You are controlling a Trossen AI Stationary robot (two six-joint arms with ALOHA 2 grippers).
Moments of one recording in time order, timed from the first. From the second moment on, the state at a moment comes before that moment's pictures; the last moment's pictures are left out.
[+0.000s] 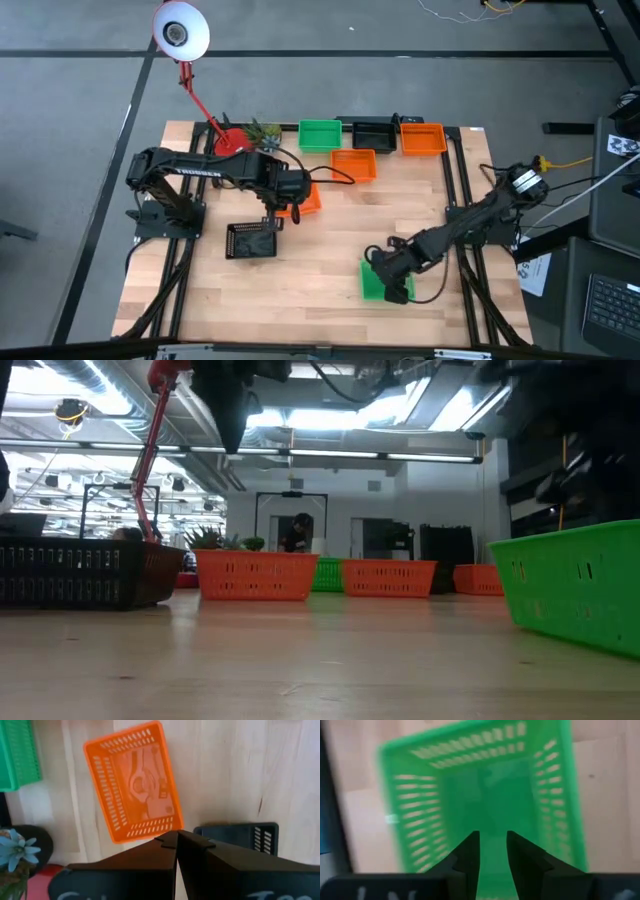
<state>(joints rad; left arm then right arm) -0.02 1.63 1.56 -1.22 -0.15 0.01 0.55 1.59 0.92 -0.57 -0.03 0.70</state>
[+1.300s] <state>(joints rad) 0.09 1.66 1.52 -0.63 0.07 0.23 0.27 1.29 0.92 -0.57 0.18 0.27</state>
